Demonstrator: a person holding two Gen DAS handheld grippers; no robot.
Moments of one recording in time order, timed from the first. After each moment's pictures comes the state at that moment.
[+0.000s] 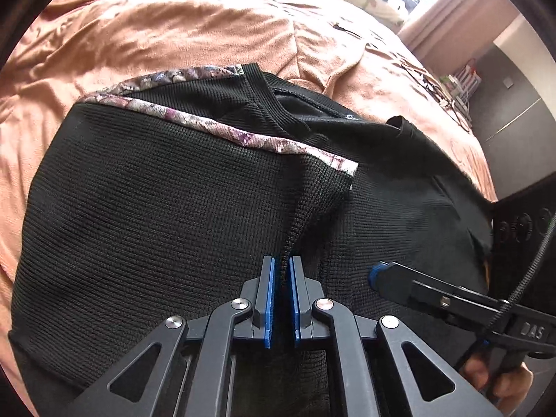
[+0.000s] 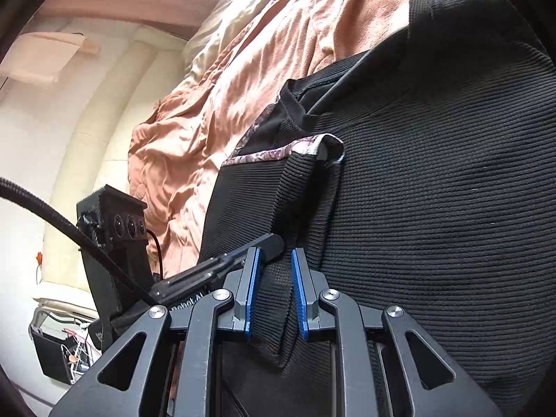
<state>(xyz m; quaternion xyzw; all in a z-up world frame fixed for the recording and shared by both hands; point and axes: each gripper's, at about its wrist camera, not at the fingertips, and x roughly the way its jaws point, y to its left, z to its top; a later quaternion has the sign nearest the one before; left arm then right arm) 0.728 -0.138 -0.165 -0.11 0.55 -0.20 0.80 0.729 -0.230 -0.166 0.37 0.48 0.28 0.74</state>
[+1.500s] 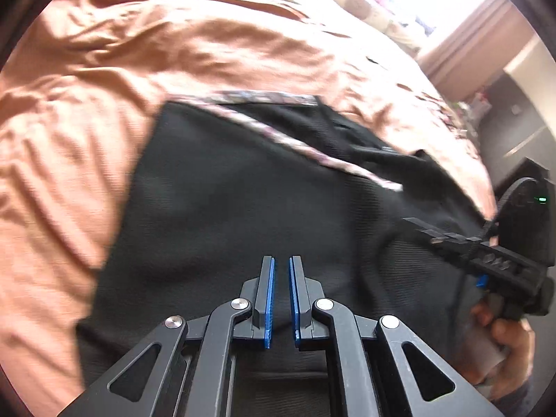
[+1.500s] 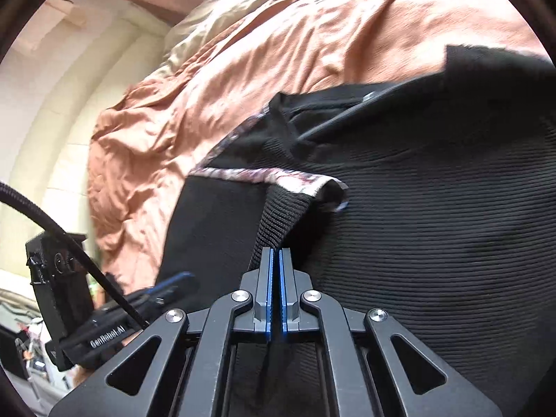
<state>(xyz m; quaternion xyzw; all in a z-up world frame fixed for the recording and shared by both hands) 0.717 -0.057 -0.150 -0.12 0.54 -0.15 0.82 0.752 -0.196 -0.138 0.27 0.49 0.20 0.80</state>
